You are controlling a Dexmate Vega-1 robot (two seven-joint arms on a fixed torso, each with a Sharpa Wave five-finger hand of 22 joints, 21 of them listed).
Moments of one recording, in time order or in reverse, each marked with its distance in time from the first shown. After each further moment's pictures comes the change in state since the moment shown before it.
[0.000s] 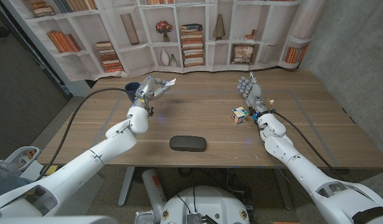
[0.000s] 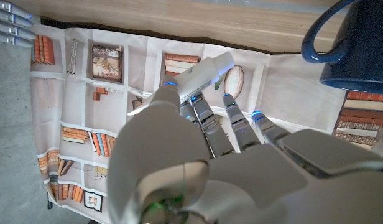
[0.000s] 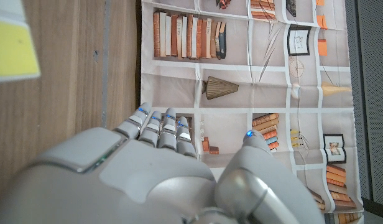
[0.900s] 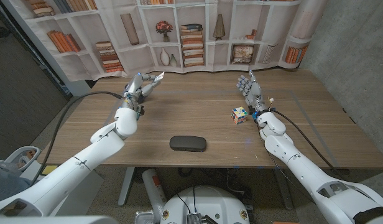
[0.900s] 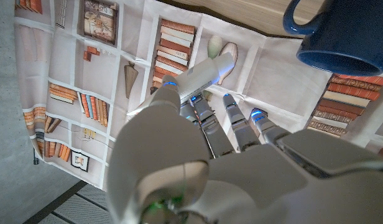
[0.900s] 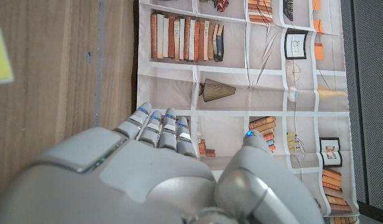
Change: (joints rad) left arm 0.122 0.035 -0.152 -0.055 -0.116 -0.117 0.046; left_hand 0.000 0.000 0.004 0.004 0.000 0.000 0.000 -0.001 0.000 0.000 0.000 0.000 0.000 0.000 0.000 0.000 0.000 -0.004 0.004 0.000 0.000; right arm 0.000 -0.009 -0.004 -0.027 -0.010 -0.011 -0.014; right_hand 0.000 0.000 0.000 0.000 0.000 0.004 -0.004 0.000 0.000 0.007 -0.007 0.000 0.000 0.007 -0.007 0.000 0.000 0.011 -0.011 -0.008 0.000
